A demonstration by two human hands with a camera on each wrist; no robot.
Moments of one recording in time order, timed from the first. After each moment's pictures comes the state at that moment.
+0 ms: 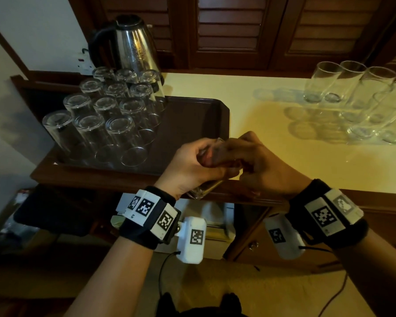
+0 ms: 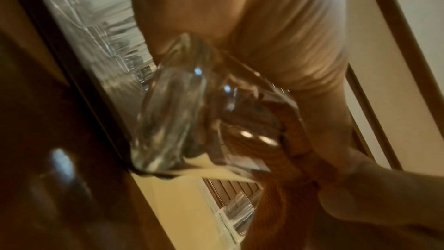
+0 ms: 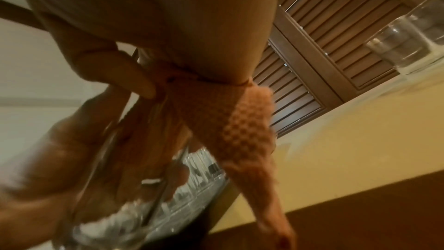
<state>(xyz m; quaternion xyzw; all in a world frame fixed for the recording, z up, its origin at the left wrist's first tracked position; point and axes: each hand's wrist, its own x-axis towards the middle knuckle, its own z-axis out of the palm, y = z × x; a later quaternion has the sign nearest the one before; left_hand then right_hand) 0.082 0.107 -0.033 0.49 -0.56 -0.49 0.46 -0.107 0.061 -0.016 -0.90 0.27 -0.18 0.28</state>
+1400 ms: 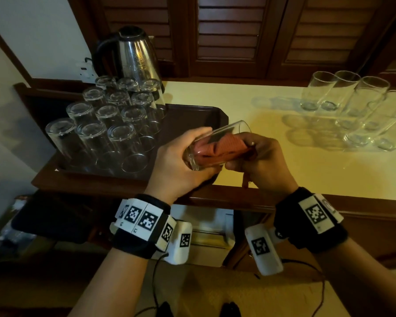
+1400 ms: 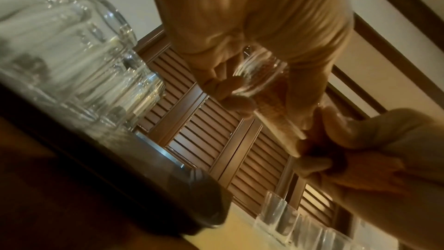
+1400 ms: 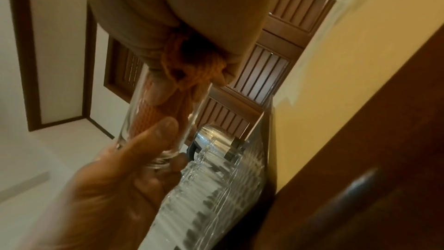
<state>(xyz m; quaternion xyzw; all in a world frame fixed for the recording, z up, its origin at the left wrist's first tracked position) 0.094 0.116 -0.021 0.53 -0.66 -0.20 0.49 -0.090 0.064 -0.019 -0.67 0.32 -0.43 0.50</state>
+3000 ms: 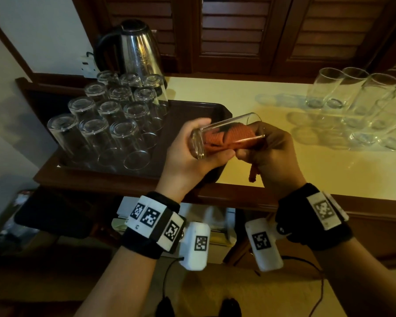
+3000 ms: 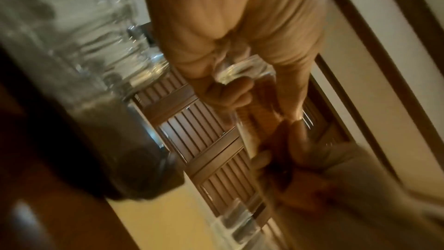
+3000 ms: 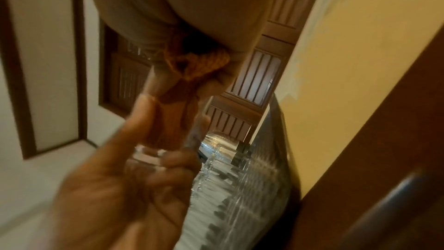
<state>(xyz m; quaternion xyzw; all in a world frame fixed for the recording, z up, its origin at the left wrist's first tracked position) 0.081 0.109 -0.019 0.51 -0.53 -0.37 0.57 -0.090 0.064 -0.012 -0.62 0.33 -0.49 0.52</state>
